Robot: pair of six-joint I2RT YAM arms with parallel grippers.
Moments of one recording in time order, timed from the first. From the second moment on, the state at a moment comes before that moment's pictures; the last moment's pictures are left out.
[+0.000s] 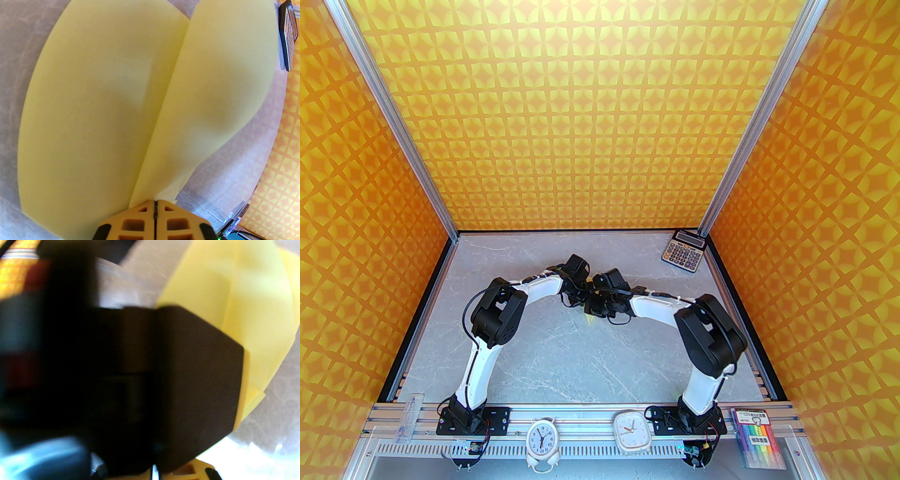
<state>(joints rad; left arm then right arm) -0.61 2.25 1.63 -0.48 0.45 -0.79 0.54 1.83 1.03 -0.19 -0.40 0.65</state>
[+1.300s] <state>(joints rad) -0.61 2.26 1.64 -0.49 0.45 -0.78 0.54 1.84 0.99 -0.20 -0.38 0.63</state>
